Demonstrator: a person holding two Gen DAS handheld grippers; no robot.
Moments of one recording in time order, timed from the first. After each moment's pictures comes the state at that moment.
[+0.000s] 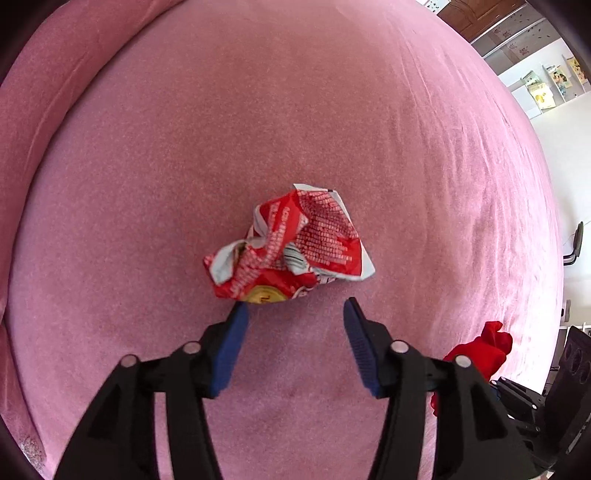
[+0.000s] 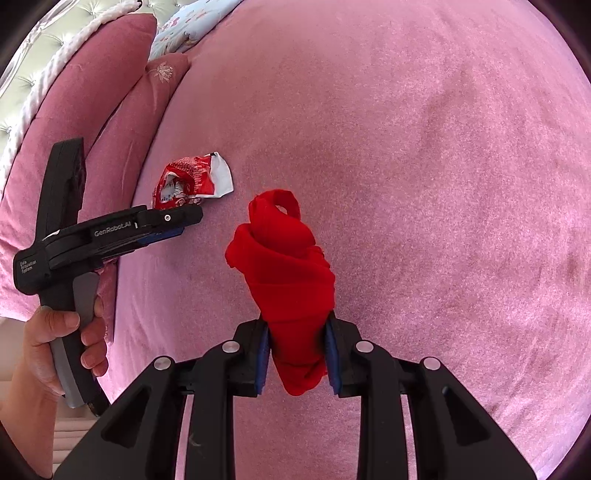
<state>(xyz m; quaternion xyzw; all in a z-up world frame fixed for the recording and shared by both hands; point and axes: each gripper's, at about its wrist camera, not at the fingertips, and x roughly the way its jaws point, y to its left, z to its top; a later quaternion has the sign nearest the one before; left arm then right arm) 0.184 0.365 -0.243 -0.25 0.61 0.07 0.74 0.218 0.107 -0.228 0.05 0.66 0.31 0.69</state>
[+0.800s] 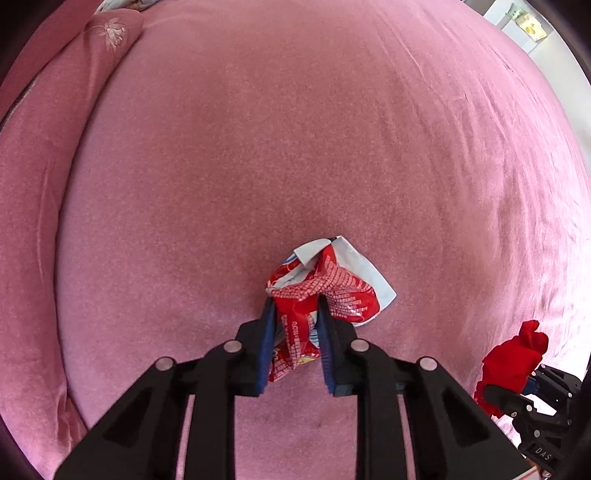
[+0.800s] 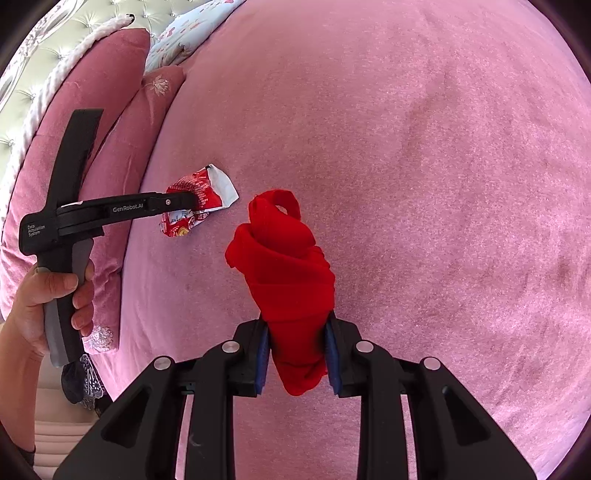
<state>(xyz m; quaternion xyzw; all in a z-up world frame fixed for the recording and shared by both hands) 0.220 0.363 -0.236 -0.12 0.66 0.07 0.74 0.228 0.091 -0.225 0.07 0.65 0.31 0.69</state>
